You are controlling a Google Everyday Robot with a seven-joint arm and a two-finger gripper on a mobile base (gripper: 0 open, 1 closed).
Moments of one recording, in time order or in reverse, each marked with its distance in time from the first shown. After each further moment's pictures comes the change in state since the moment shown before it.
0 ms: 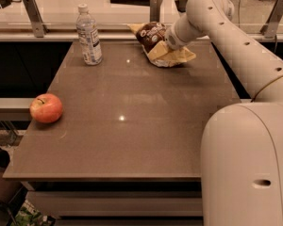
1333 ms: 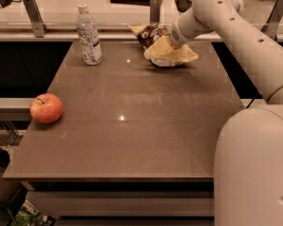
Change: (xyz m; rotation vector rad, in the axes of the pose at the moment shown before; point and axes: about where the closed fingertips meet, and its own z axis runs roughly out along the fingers) arm -0.015 0.004 -0.034 0.011 -0.062 -0.006
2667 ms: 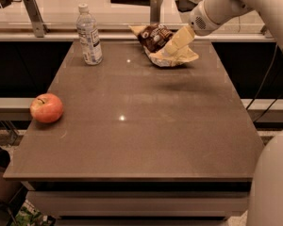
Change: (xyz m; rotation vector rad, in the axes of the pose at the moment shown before) arm 0.016 0.024 -0.106 -0.073 0.085 -0.060
